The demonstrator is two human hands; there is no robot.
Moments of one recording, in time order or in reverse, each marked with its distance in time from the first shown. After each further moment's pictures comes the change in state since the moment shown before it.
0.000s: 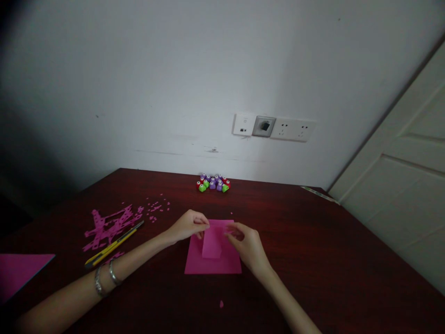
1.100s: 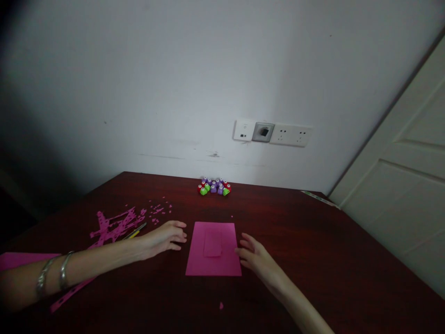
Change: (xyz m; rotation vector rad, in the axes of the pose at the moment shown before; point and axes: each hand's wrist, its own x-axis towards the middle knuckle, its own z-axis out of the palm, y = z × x) left_hand -0.064 0.018 -0.031 -0.369 0.204 -0.426; right_hand -0.032 0.008 -0.025 0.291 -0.162 0.429
